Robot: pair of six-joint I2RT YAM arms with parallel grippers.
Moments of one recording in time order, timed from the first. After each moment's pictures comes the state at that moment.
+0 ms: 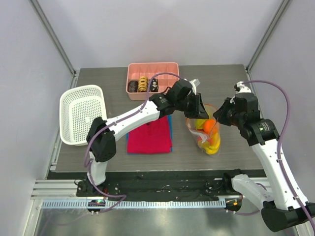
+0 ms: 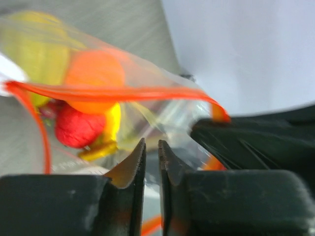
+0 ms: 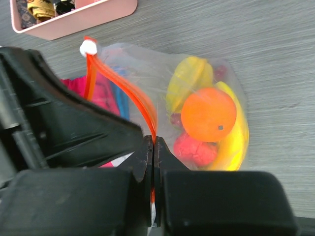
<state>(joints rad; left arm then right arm) -0.93 1.95 1.80 -0.38 0.38 -0.92 0.24 0.90 1.13 -0.85 0.02 0.48</state>
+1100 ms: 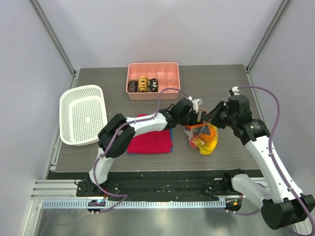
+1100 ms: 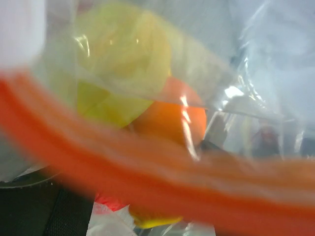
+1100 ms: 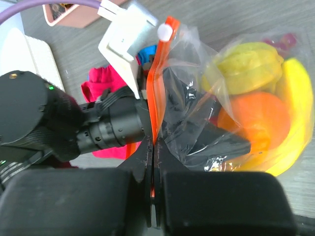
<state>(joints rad) -0.95 2.11 1.56 -0.05 0.43 -0.75 0.24 0.93 0.99 -0.72 -0.15 0.73</state>
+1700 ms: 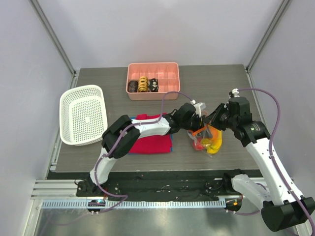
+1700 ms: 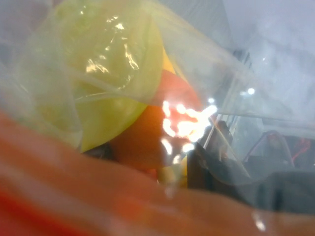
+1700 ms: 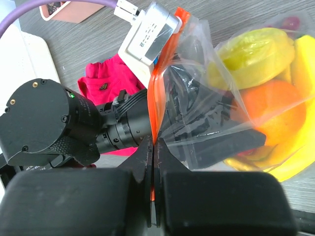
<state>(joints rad) -0.98 2.16 1.51 0.10 0.41 -0.76 0.24 0.91 0.96 -0.73 -0.16 0.73</state>
